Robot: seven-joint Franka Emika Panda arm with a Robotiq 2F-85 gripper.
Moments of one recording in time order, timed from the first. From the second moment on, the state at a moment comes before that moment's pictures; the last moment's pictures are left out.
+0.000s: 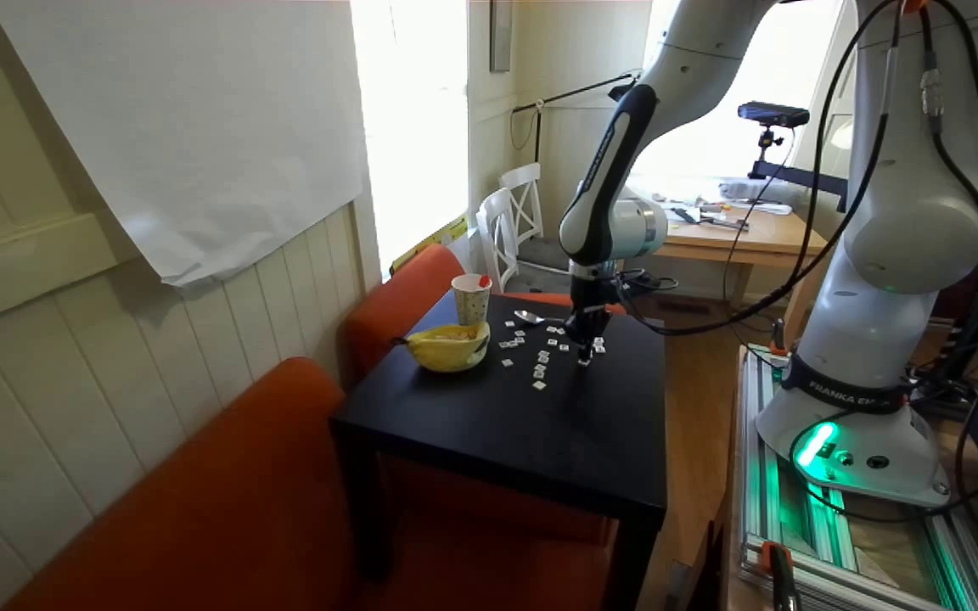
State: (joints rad) arm -0.20 0.27 -0.05 -2.65 0.38 2.83 -0.19
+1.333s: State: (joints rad) arm -0.28 0.32 -0.11 -2.57 0.38 2.83 -0.04
